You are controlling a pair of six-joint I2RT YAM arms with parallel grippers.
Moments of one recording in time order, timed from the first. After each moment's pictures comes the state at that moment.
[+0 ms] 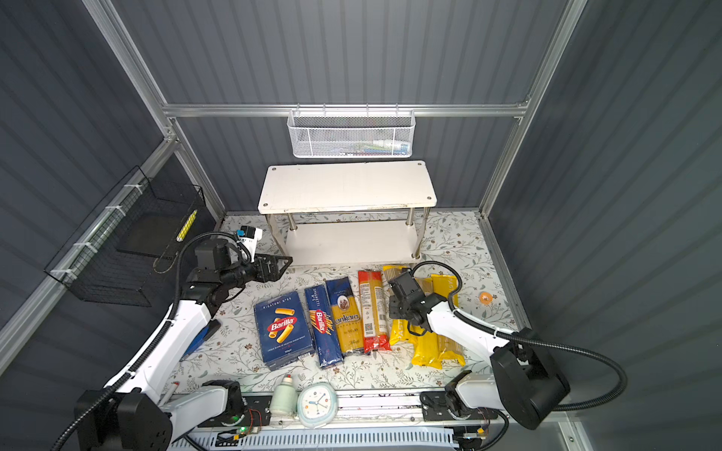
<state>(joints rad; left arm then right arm) -0.11 1.13 0.90 -0.30 0.54 -0.13 0.58 1.30 0.68 -0.40 0.18 0.52</state>
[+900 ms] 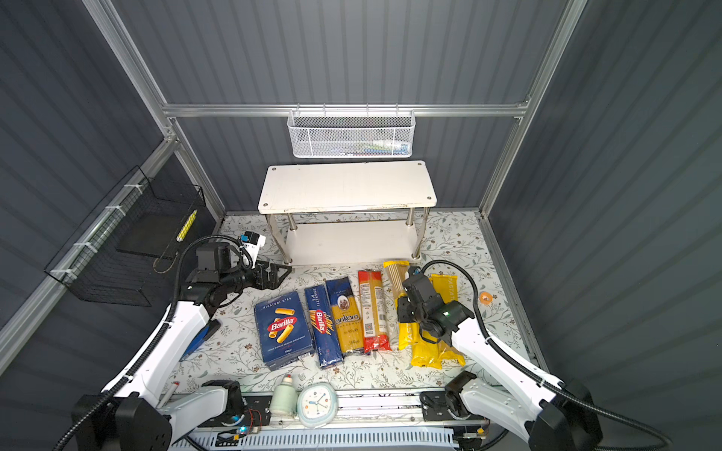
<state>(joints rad) -0.11 1.12 0.90 -0.43 0.52 -0.02 0.58 1.00 0.70 -0.60 0.13 0.46</state>
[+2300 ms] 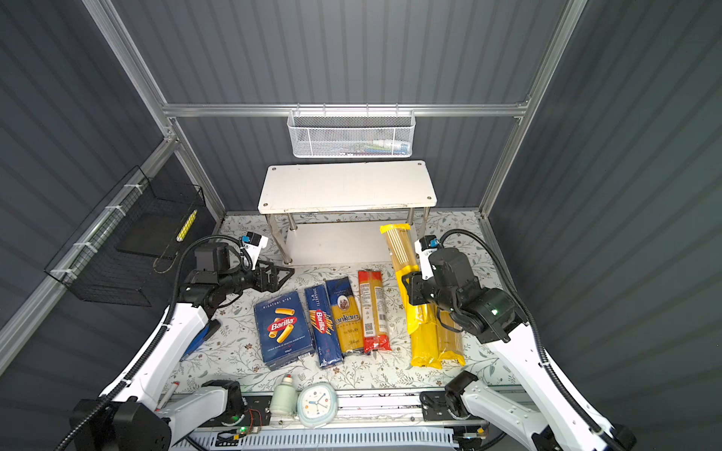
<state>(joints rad) -0.11 1.10 0.90 -0.44 0.63 0.00 0.58 0.91 1.21 -0.94 0.04 0.37</state>
